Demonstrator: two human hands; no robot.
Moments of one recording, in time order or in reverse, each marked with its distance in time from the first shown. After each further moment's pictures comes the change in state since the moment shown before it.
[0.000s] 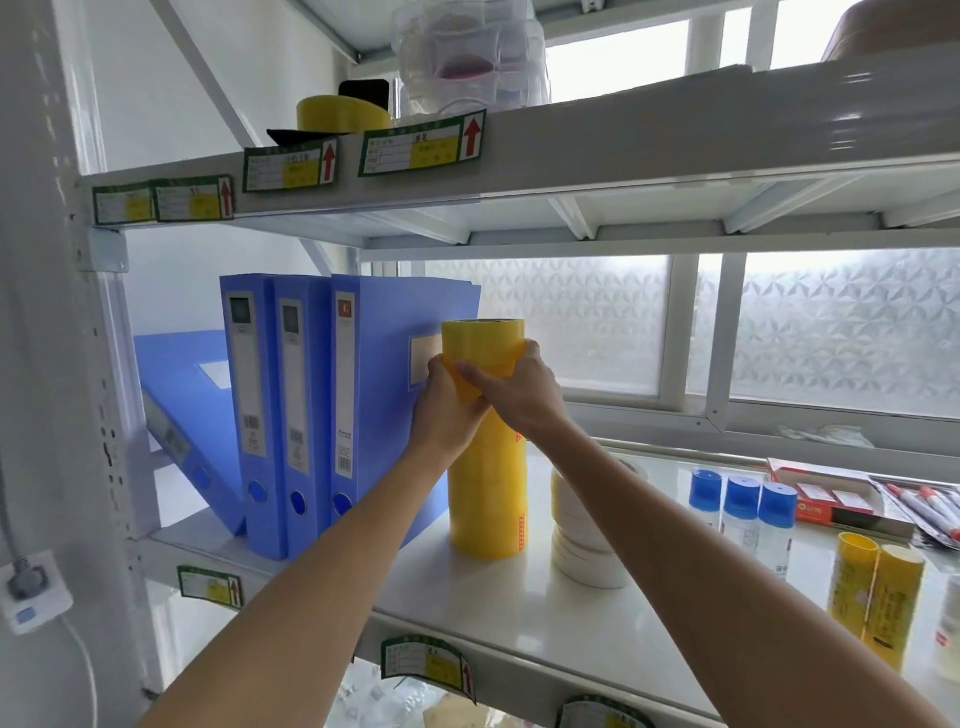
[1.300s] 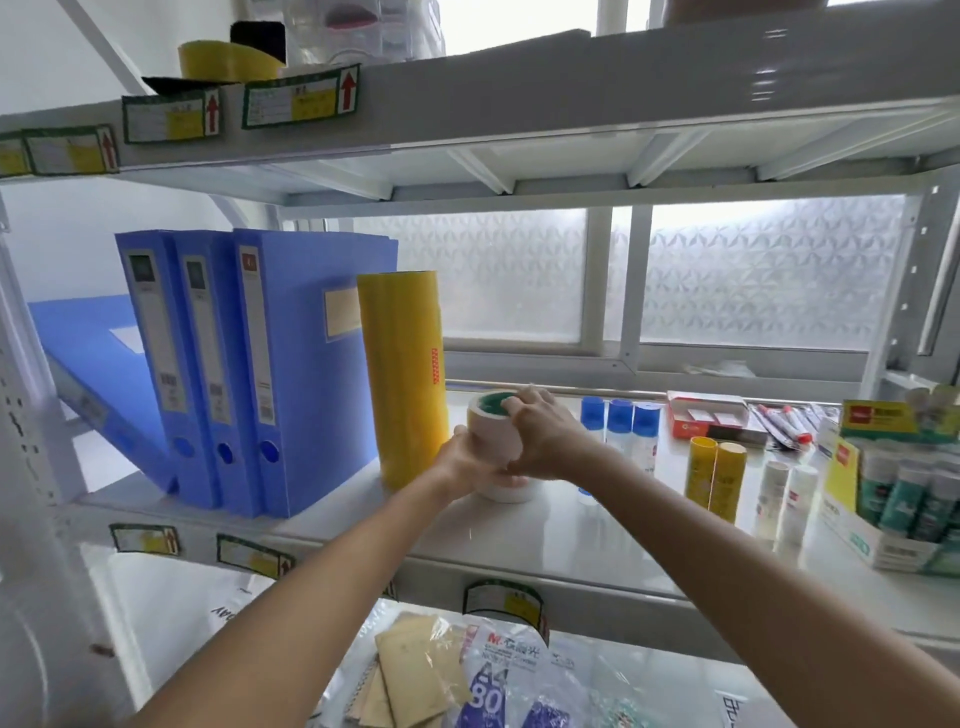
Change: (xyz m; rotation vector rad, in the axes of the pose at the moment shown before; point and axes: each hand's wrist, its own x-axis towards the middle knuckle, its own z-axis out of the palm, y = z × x) left_hand -0.071 -0.058 0.134 0.073 -0.506 -0.266; right_hand -0.088 0.085 -0.092 -0.856 -0.389 -0.135
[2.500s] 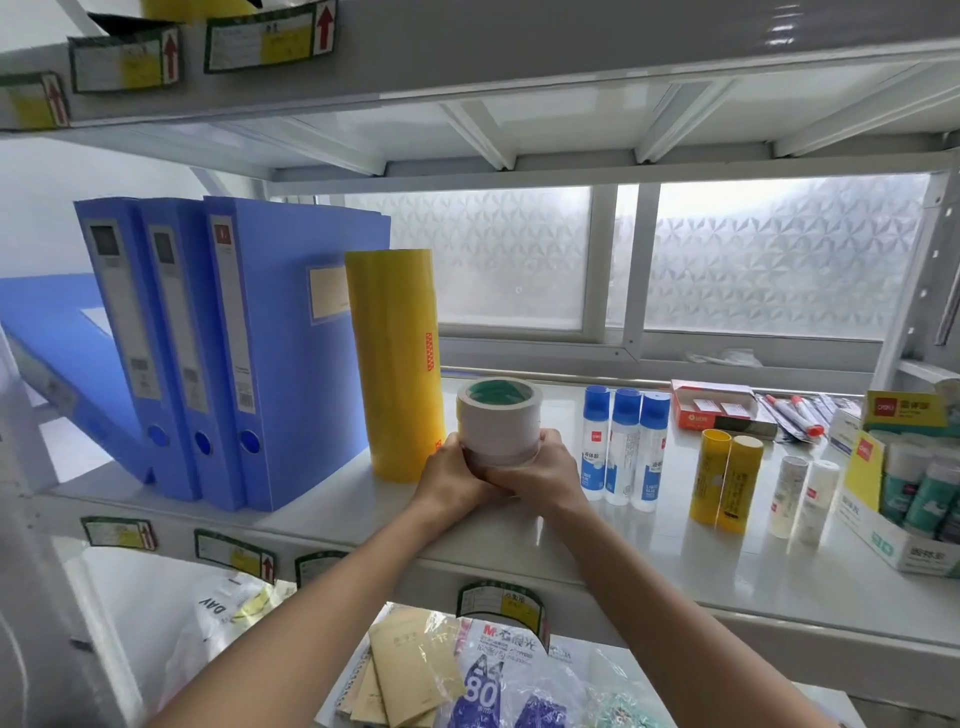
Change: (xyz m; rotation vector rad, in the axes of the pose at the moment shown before) left_hand -0.062 0.013 -0.003 -0.121 0.119 0.100; right_hand 0.007 0.010 0.099 1.030 0.271 0.422
